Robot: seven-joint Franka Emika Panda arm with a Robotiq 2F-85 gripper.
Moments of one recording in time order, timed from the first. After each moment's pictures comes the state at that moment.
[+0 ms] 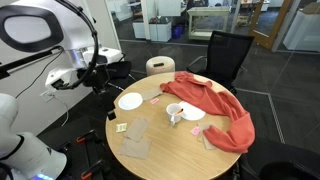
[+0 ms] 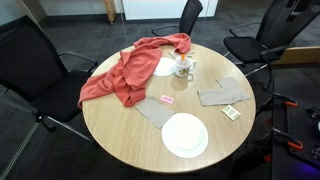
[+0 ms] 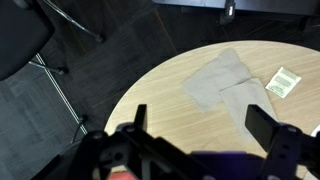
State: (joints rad) arm -0.15 -0.59 -0.15 -2.54 -0.32 1.95 -0.24
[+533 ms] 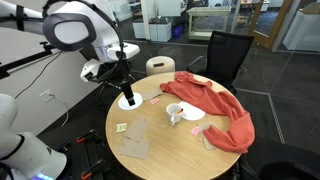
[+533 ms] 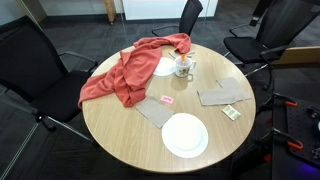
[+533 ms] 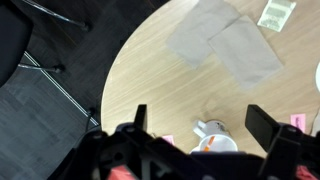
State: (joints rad) arm -0.12 -0.38 -0.07 -2.44 -0.24 2.13 0.06
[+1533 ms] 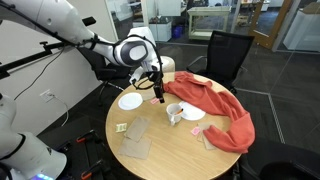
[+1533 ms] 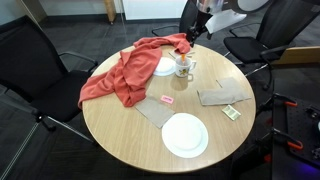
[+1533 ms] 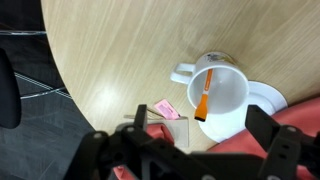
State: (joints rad) arm -0.05 0.22 -0.03 -2.08 -0.38 2.40 0.78
